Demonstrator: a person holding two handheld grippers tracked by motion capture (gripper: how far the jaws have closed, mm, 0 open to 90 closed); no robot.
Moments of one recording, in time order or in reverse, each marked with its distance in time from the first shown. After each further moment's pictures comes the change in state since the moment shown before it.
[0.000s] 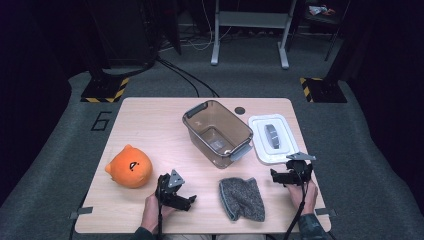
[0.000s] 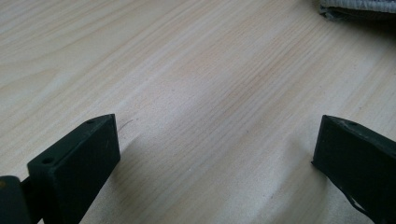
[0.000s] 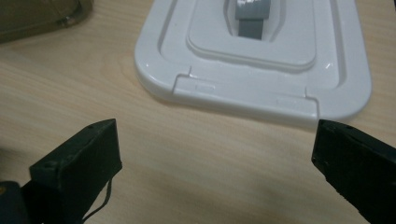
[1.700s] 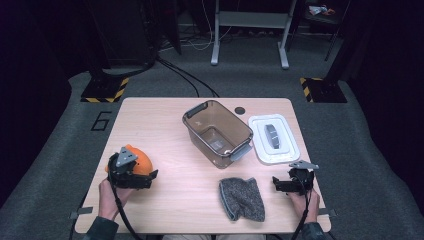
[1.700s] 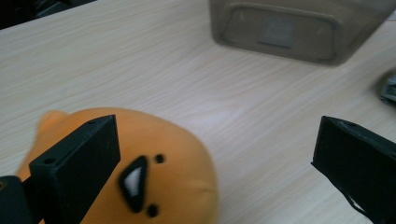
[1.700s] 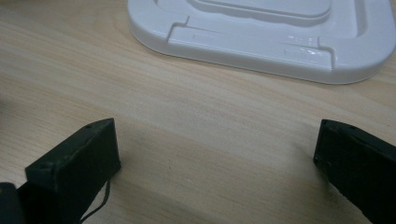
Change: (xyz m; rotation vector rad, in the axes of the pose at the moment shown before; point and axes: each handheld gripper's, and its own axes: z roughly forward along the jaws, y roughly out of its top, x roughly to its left) left arm 0.081 0.021 -0.130 -0.118 0.235 -0.154; right arm -0.008 -0.028 0.004 0.003 0.036 -0.009
